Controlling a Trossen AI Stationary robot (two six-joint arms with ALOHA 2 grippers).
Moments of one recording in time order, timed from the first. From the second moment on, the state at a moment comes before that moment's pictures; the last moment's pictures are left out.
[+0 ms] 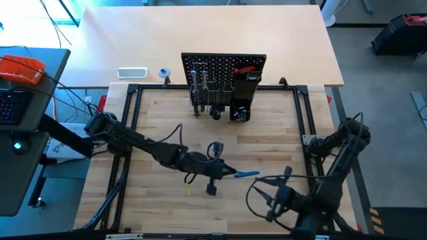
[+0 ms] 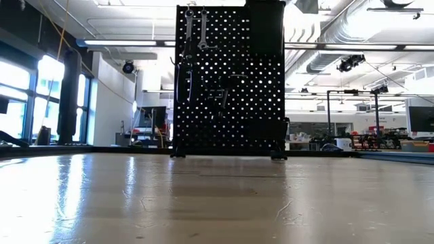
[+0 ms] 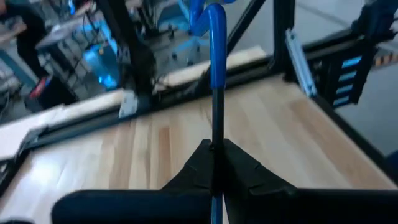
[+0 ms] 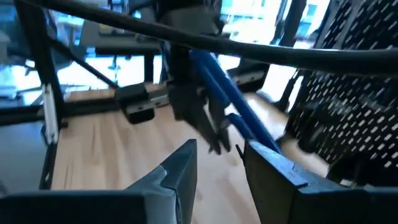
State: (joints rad) left arm -0.35 1.74 1.29 0.10 -0.29 0.19; right arm 0.98 1.65 1.44 -0.85 1.31 0.96
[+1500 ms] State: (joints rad) left arm -0.35 1.86 1.29 0.94 0.09 0.21; right arm 0.85 1.66 1.44 -0.36 1.17 0.43
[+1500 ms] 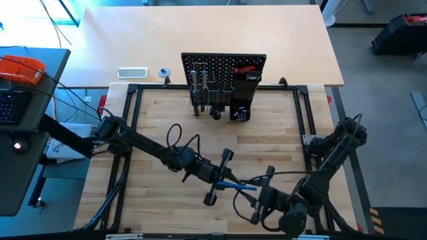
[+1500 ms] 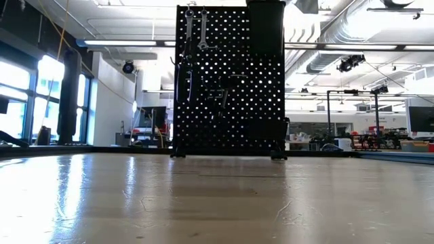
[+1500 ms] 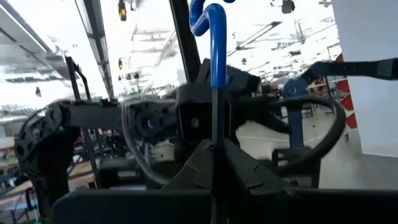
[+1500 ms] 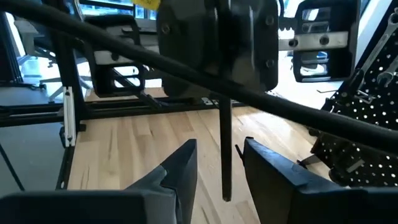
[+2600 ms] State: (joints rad) left arm -0.35 1.83 1.29 0.80 0.08 0.19; right arm 0.88 1.66 1.44 -0.48 1.17 0.58
